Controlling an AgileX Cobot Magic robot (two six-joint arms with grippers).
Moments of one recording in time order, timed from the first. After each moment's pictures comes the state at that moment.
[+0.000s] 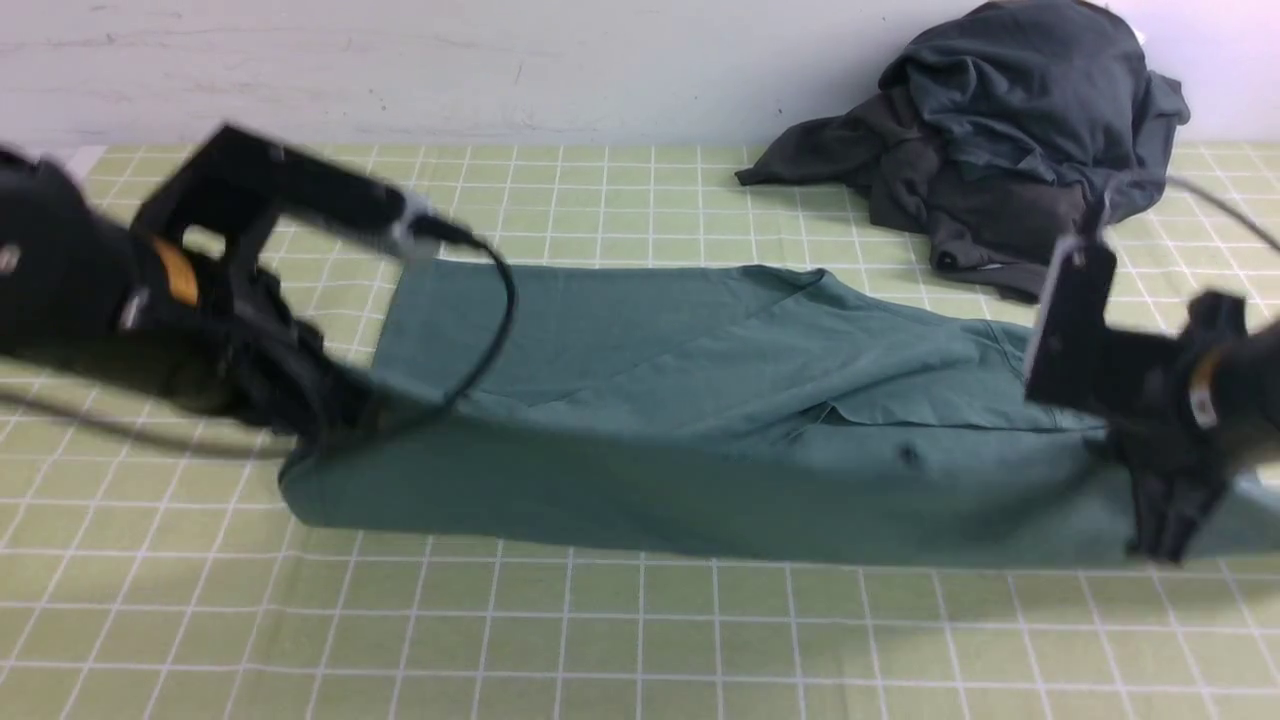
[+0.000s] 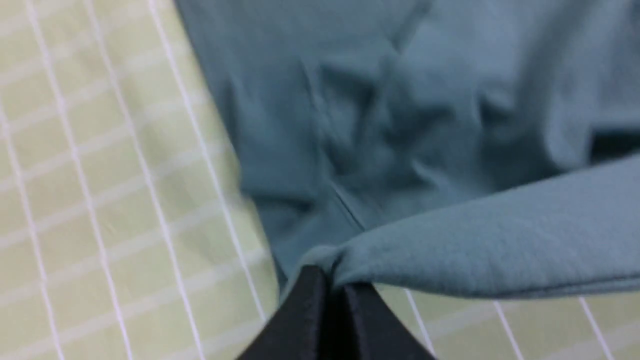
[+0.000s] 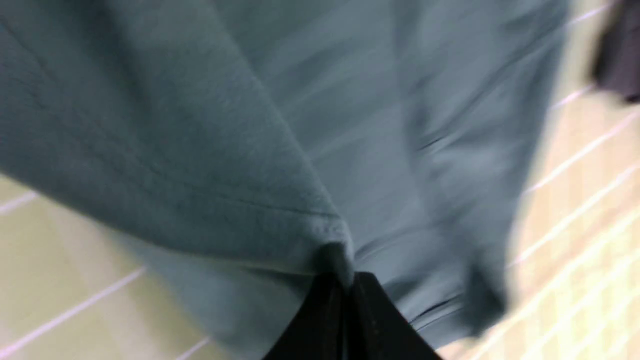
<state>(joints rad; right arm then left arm) 0.28 1.51 -0.96 -0.49 0.63 -0.49 -0.27 1.38 -1.10 0.07 0.72 0.07</state>
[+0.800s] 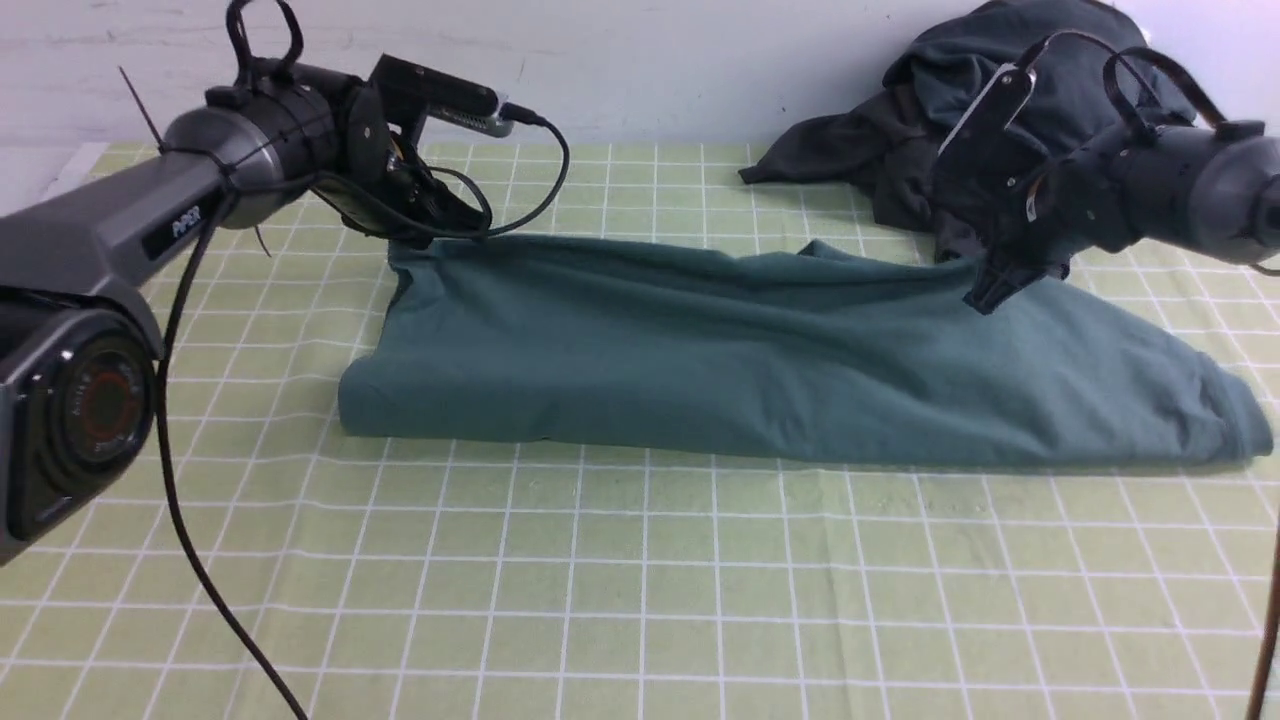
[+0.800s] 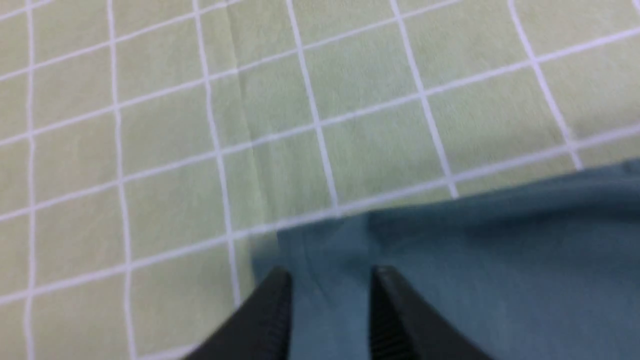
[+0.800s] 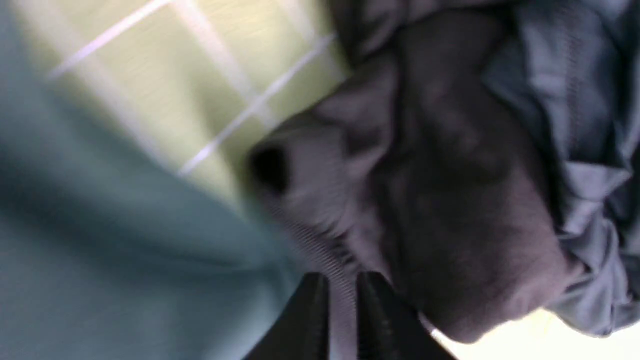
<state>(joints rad) 0.12 2.22 -1.74 -0.53 0.51 -0.20 -0.15 2.37 -2.06 0.13 0.60 0.05</state>
